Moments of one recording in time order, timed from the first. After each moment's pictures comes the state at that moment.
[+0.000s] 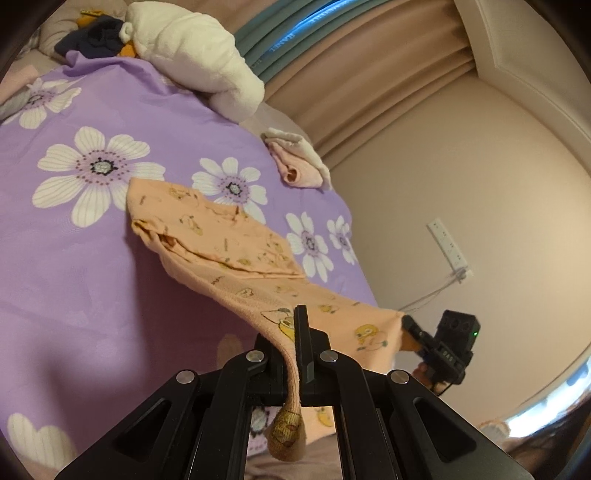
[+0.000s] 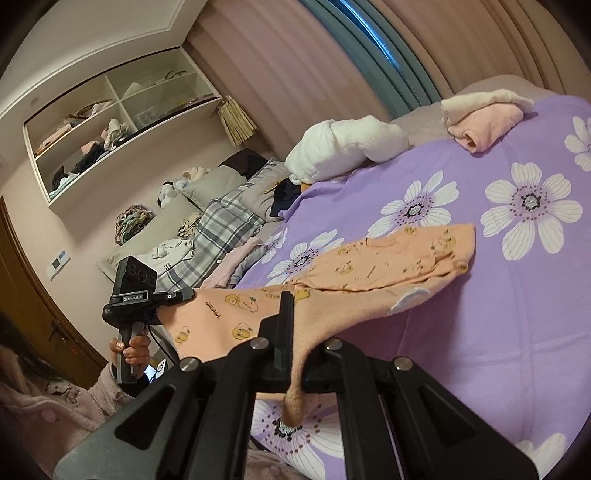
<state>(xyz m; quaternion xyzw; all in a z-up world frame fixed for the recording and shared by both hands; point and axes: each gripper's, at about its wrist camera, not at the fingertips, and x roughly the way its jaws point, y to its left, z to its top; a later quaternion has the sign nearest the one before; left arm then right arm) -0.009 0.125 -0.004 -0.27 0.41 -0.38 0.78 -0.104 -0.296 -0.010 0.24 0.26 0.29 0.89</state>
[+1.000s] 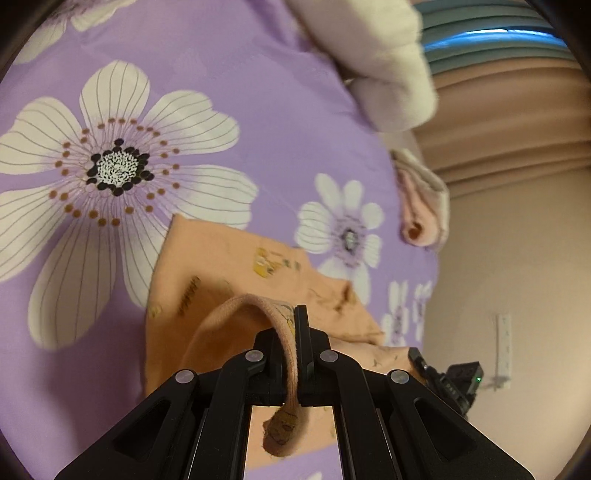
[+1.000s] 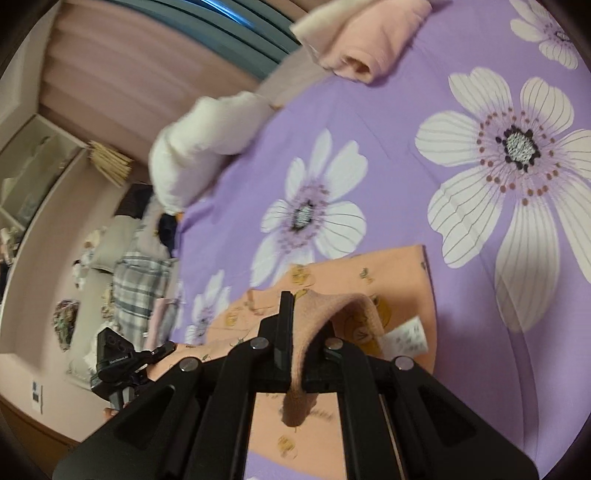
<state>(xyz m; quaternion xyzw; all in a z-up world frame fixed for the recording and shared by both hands) 0.227 0.094 -0.114 -0.37 0.54 -0.21 0.73 0.139 -0.349 -0.101 0.38 0.40 0.11 0.83</state>
